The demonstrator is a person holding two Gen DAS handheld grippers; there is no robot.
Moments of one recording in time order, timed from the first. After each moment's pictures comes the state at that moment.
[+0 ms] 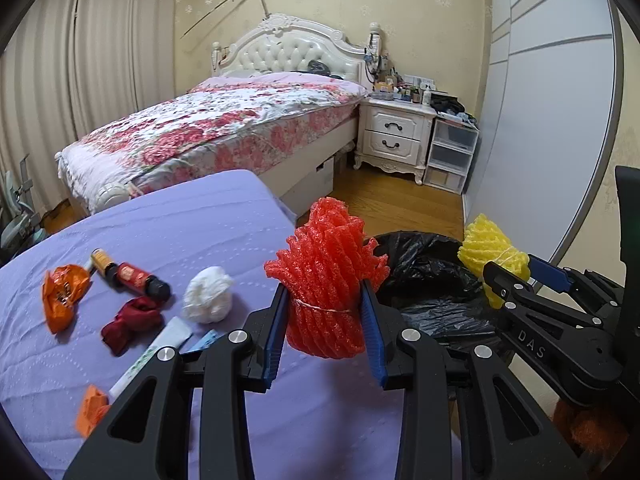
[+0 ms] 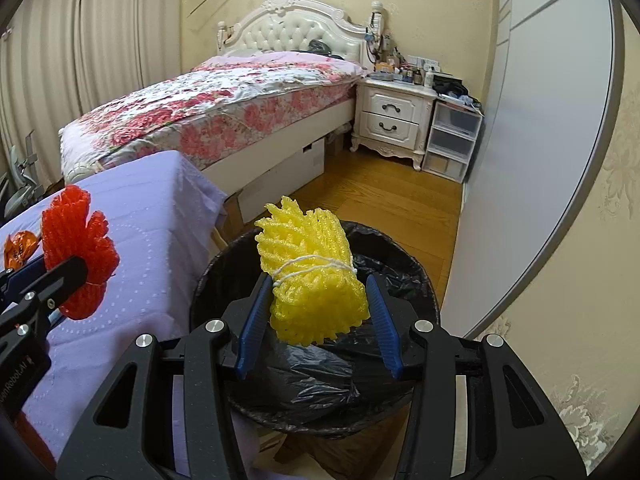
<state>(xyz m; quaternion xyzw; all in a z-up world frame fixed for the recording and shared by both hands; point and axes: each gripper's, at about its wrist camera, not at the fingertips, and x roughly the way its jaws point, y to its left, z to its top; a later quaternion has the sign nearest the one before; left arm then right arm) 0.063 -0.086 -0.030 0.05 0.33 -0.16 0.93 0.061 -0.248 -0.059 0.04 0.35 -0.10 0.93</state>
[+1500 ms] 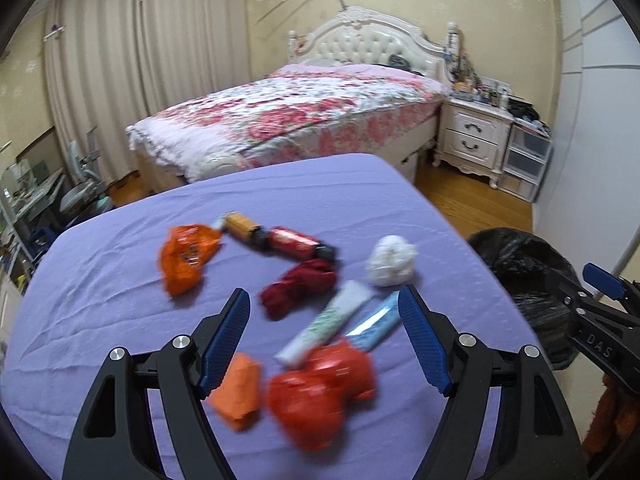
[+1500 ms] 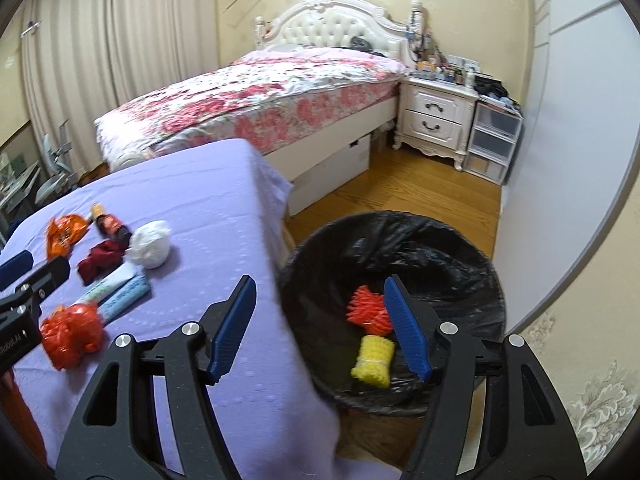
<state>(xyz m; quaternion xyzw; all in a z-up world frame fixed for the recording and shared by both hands) 0.040 0.031 -0.023 0.04 0.34 -0.01 0.94 0.053 -0.176 -0.050 0.03 0.35 -0.02 0.94</state>
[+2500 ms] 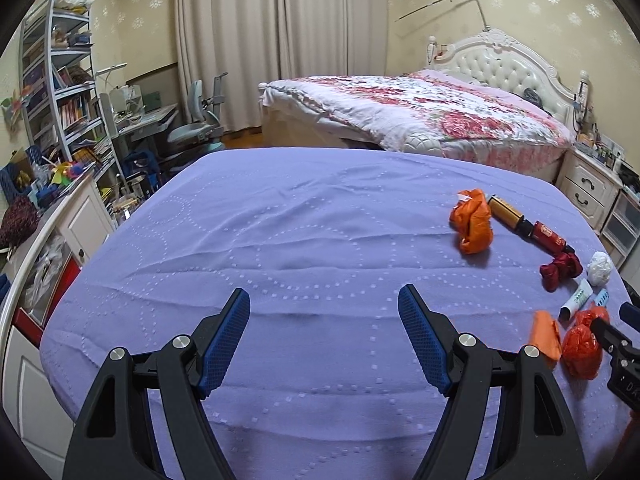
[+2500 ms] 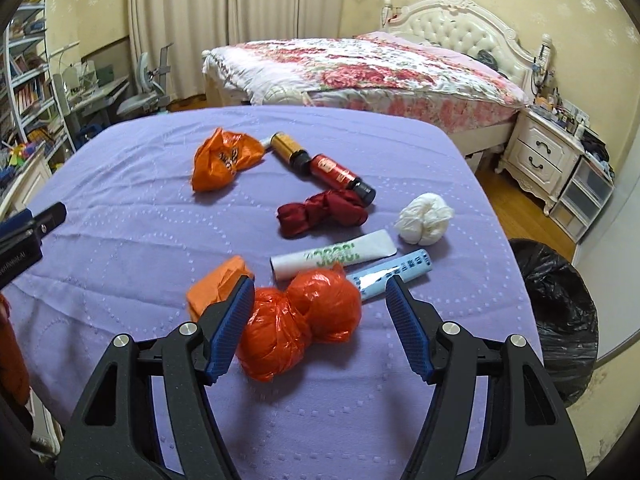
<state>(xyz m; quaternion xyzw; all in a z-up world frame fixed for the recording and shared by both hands) -0.020 0.245 -0.036 -0.05 0.33 0.18 0.92 0.037 0.020 -0.054 -0.07 0.38 0.14 0.91</state>
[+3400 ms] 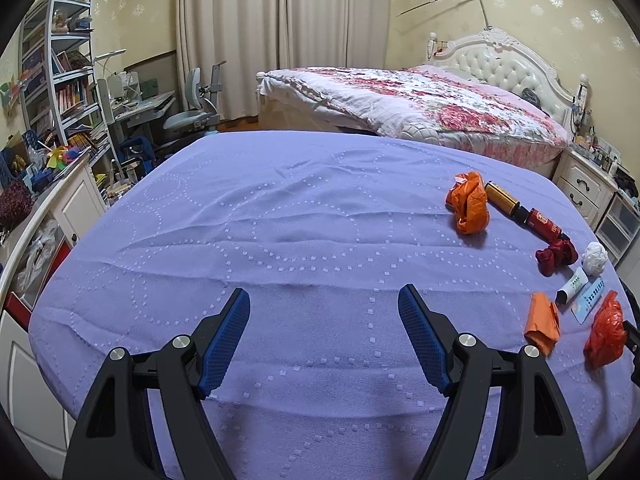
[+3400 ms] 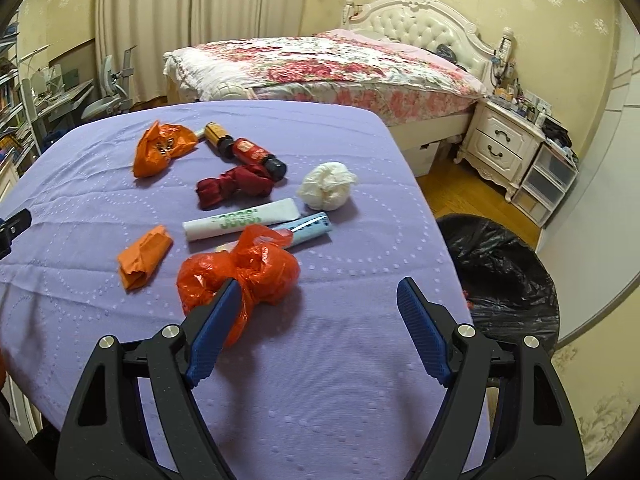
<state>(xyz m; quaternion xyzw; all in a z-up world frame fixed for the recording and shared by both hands) -0.026 0.243 -0.048 -0.06 0.34 0.17 0.92 0.022 -0.043 -0.056 -0.07 0.38 0.07 0.92</state>
